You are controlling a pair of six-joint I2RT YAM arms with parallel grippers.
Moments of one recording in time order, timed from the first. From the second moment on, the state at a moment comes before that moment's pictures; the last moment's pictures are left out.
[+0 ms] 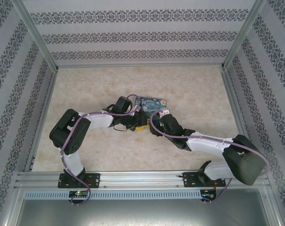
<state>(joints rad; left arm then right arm) -0.54 1.81 0.95 -0.04 0.73 -0.84 0.74 1.31 0.49 0.14 0.12 0.46</state>
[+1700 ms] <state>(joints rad) -0.43 1.55 1.04 -0.35 0.45 -0.66 0.54 1.51 0.51 0.32 -0.22 0.60</state>
